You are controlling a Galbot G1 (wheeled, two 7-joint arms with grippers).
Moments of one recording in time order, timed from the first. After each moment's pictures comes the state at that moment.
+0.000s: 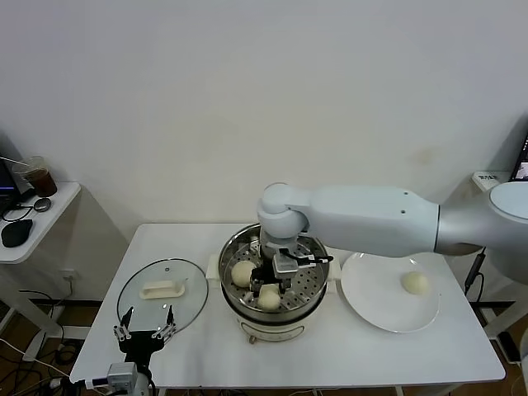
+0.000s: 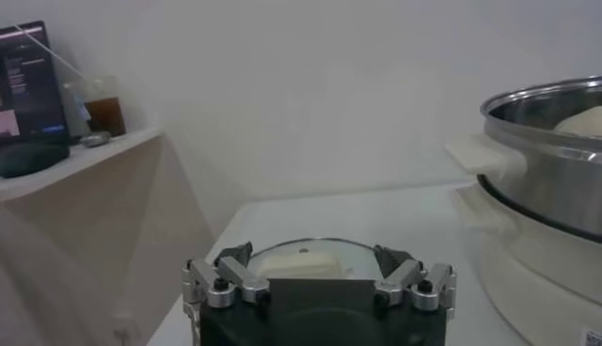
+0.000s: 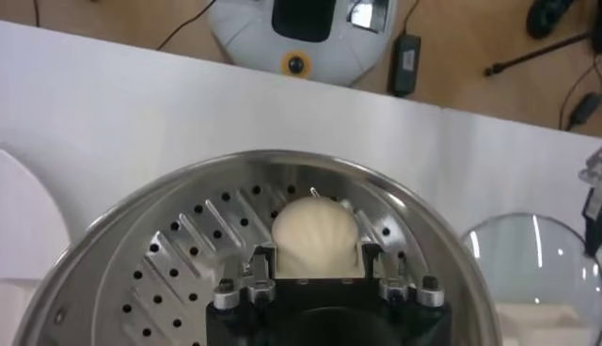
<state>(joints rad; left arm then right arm) 1.64 -1.53 -0.64 -2.11 0.05 0.23 -0.05 0.53 1.19 -1.33 1.52 -0.10 0.60 -1.16</state>
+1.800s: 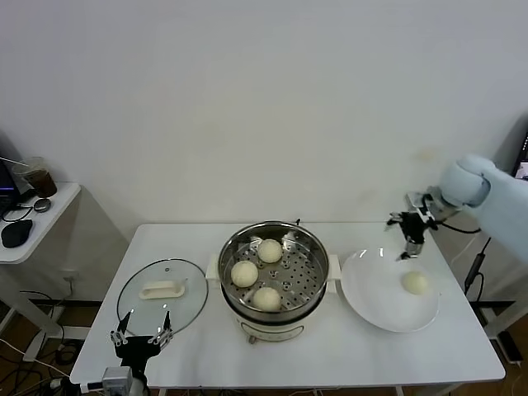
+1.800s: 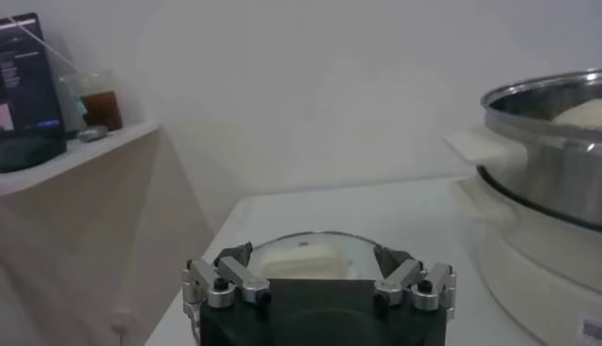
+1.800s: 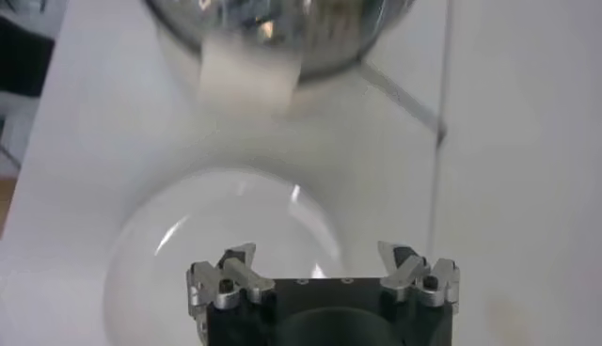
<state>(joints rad) 1.67 -1.51 -0.67 -2.10 0.03 0.24 -0.04 0.17 0.58 -0.80 1.23 -0.06 -0.11 -1.23</state>
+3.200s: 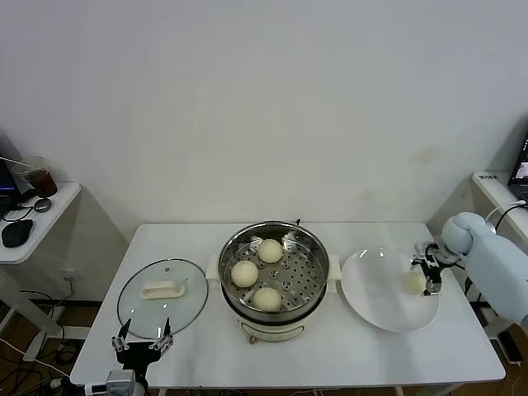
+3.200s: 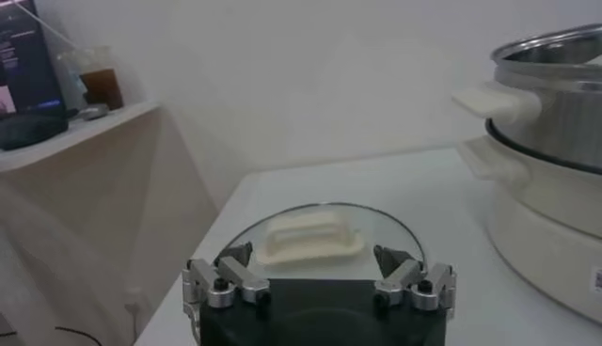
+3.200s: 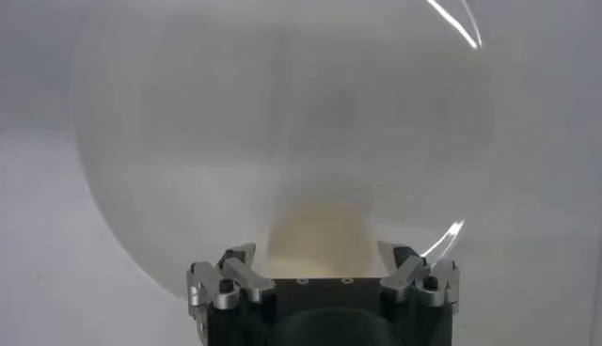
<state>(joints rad) 1.66 -1.52 -0.66 -2.06 0.06 0.24 -0.04 -0.17 0.78 -0.40 0.86 -0.48 0.06 -1.19</state>
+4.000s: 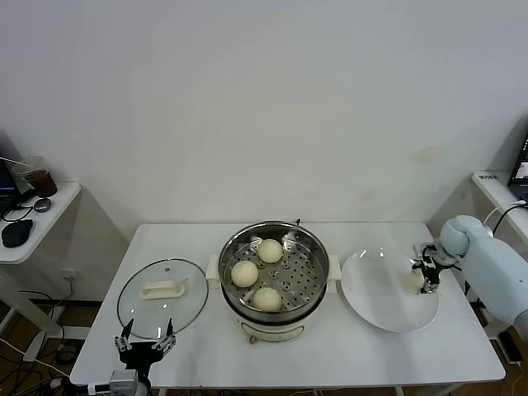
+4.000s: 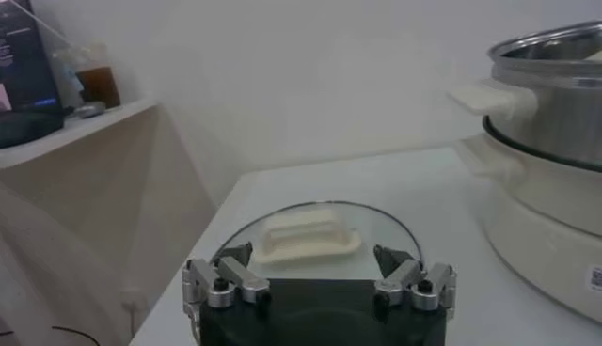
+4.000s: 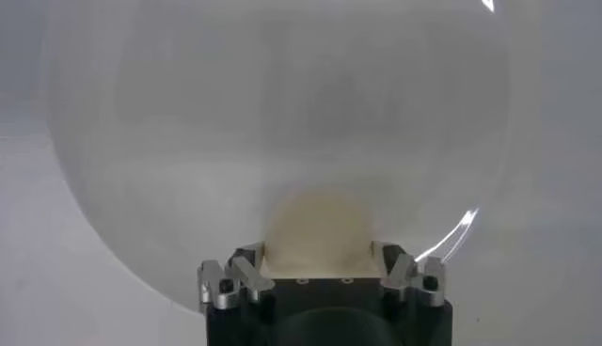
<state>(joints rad) 1.66 -1.52 -0.65 -2.06 0.06 0.24 -0.04 -0.17 0.80 -0.39 0.82 -0.48 0.04 -1.17</state>
